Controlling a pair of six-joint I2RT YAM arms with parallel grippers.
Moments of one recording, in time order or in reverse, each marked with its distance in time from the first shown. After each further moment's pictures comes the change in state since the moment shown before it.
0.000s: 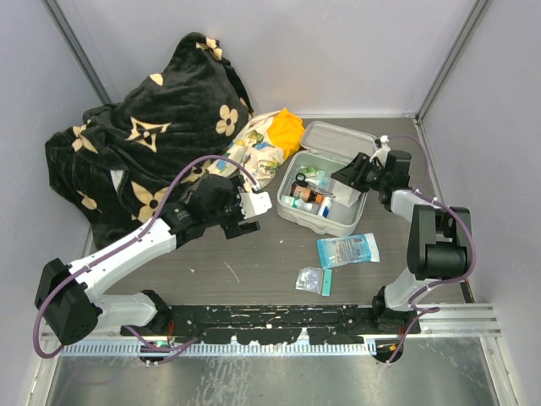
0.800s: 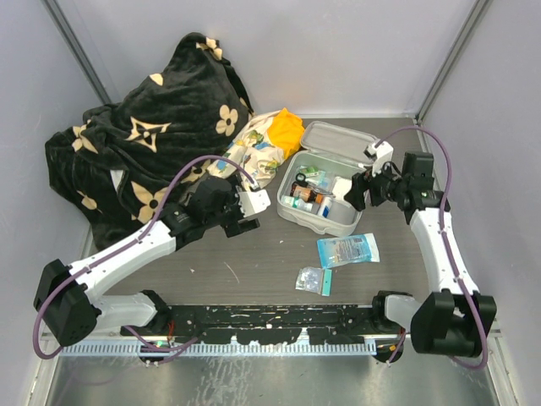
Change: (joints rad) left arm 0.003 -0.011 -0.035 0.061 -0.055 -0.024; right arm 0.001 -0.456 0.109 -0.736 0.056 -0.823
